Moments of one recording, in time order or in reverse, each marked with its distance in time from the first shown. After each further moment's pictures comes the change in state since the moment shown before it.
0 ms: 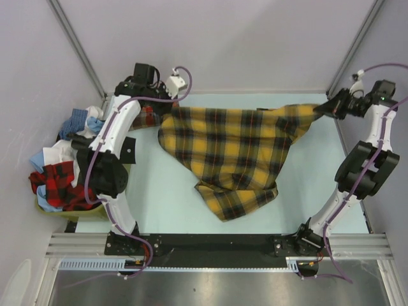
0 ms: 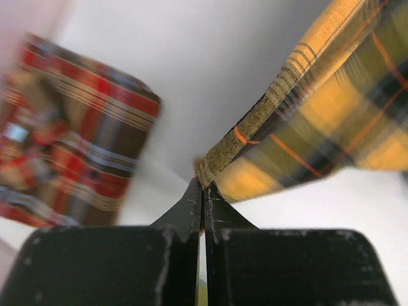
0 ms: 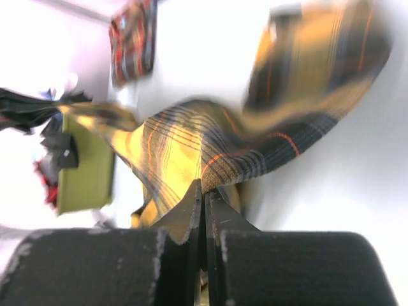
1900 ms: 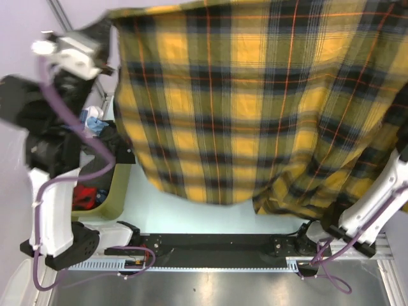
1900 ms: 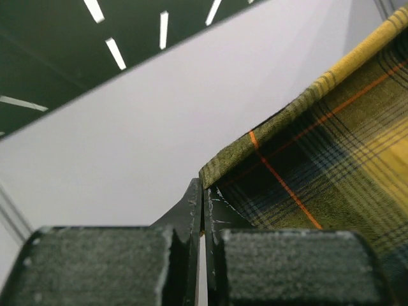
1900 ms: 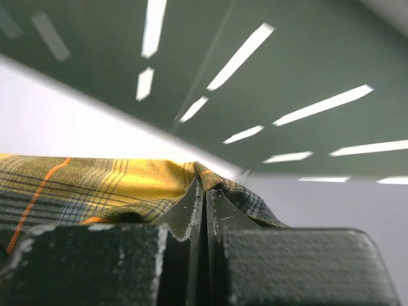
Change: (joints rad) left arm -0.195 -0.589 0.332 0.660 -0.208 -0.203; right arm -0.143 -0.555 0.686 0.996 0.658 0.081
